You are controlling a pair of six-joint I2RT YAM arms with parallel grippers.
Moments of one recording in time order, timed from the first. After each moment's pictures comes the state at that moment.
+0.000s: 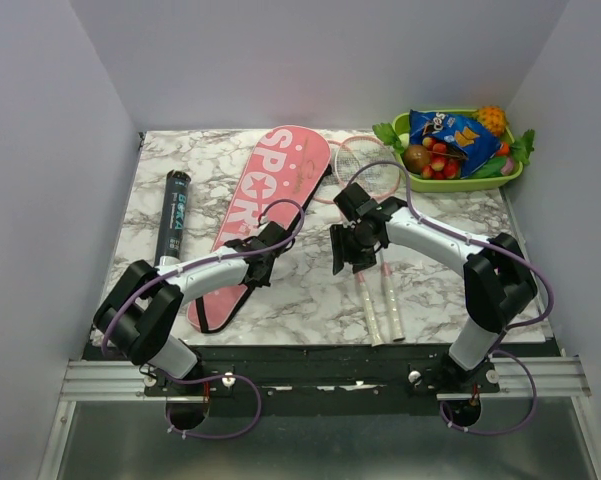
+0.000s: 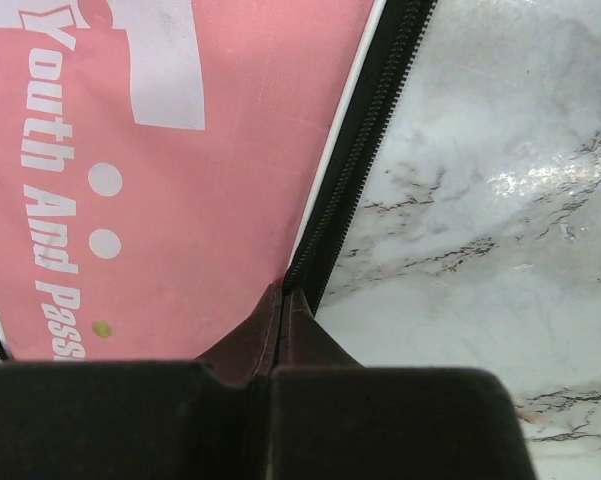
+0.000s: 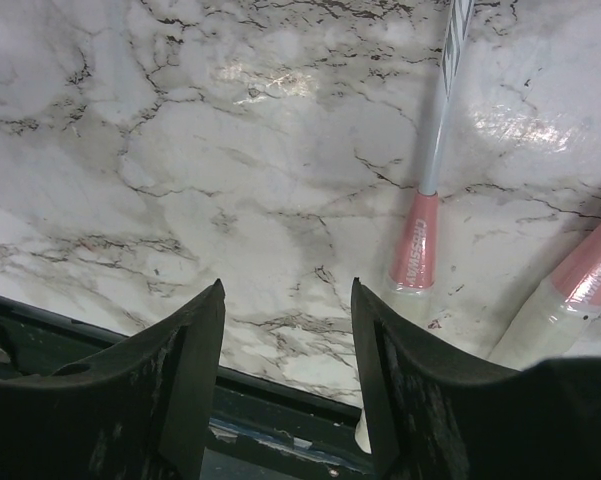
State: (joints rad) left arm -0.69 1.51 0.82 -0.50 -0.35 -0.38; right arm 0.67 1.72 1.25 -0.78 -0.10 0.52
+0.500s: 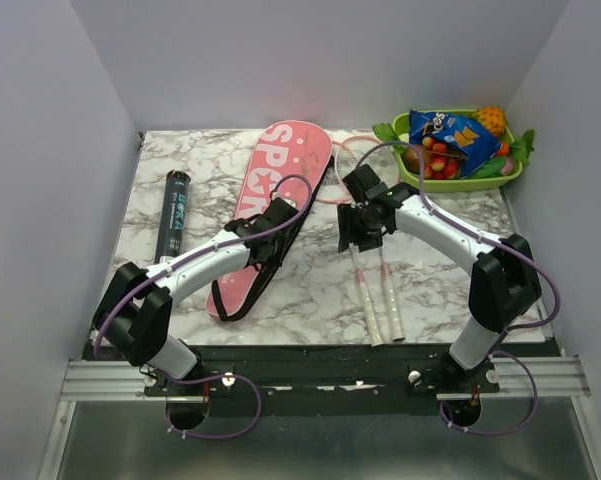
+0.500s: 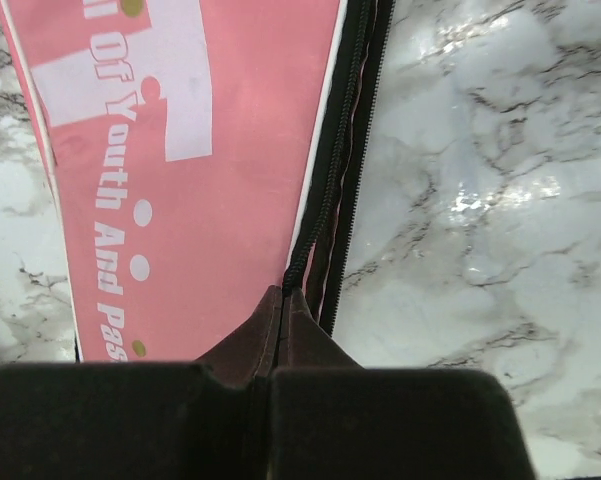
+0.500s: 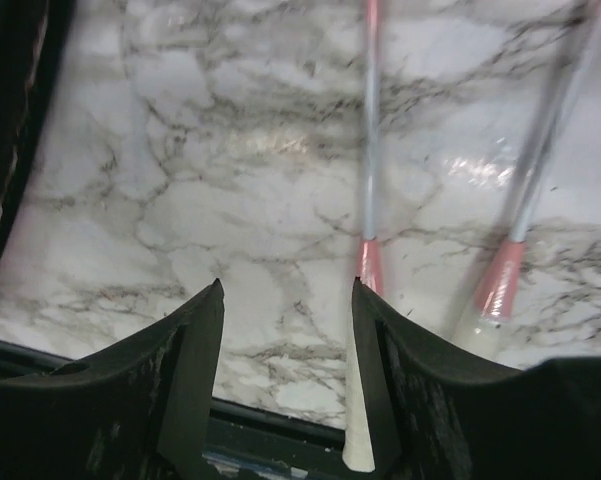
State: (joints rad) left arm -0.69 1.51 1.02 -0.59 -0.30 -0.32; right arm 0.61 1.71 1.34 -0.81 -0.02 0.51
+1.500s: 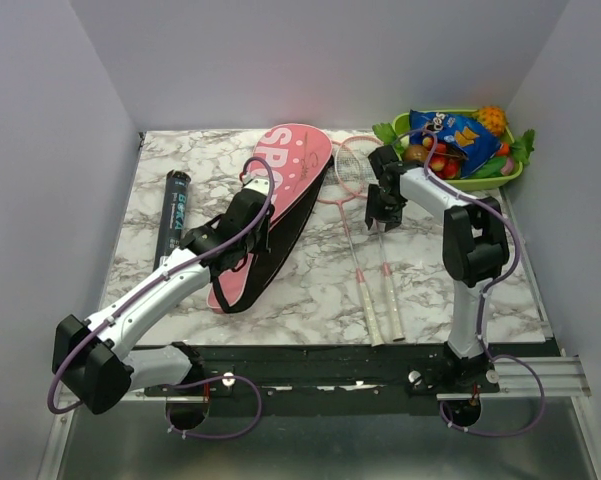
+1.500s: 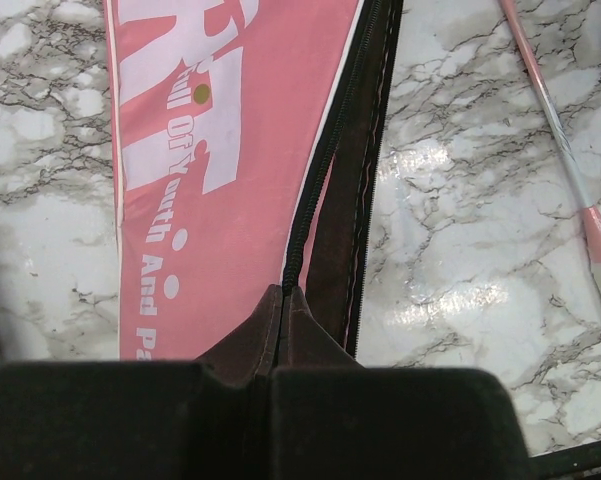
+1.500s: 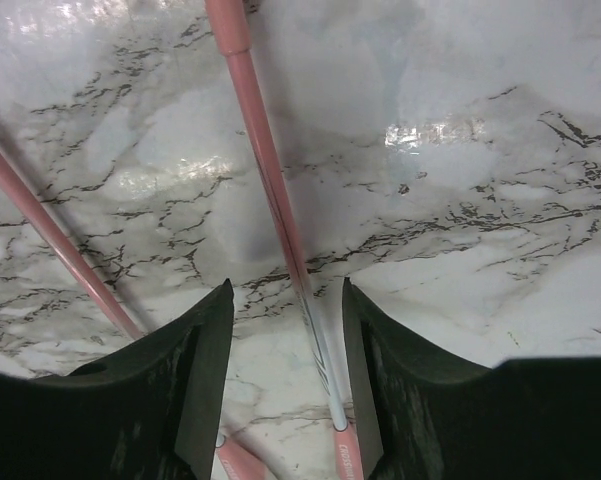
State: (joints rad) left arm -0.66 1.20 1.03 -0.57 -0.29 -0.33; right arm 0.32 2.06 1.58 -0.82 0.09 0.44
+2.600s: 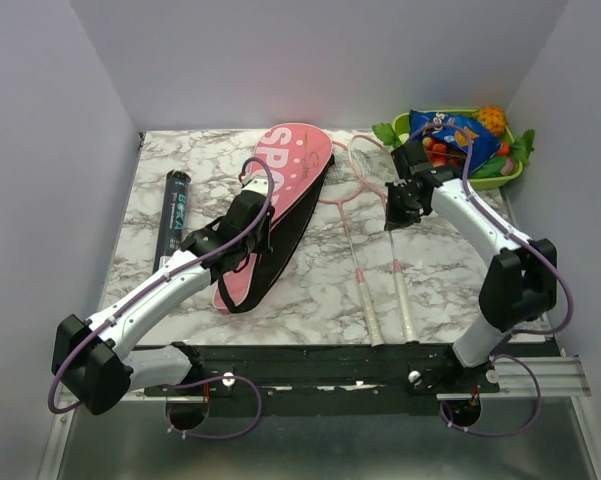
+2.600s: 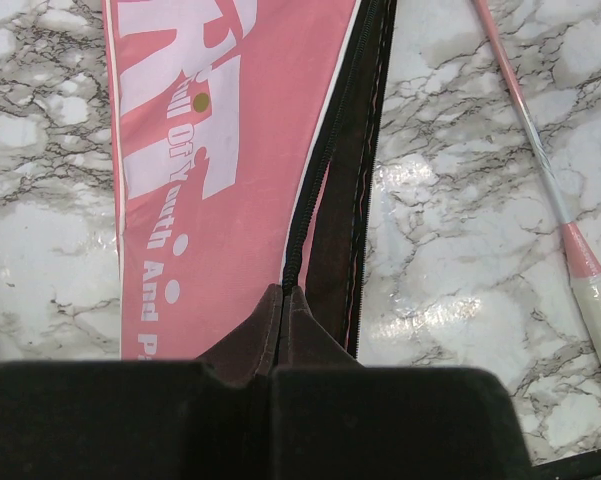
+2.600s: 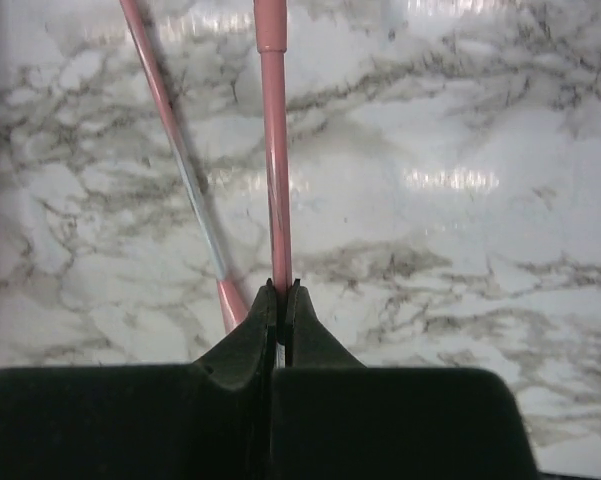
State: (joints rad) left arm -0.66 1.19 0.99 -0.51 -0.28 -0.37; right arm 0.33 1.72 1.44 -0.87 0.02 0.38
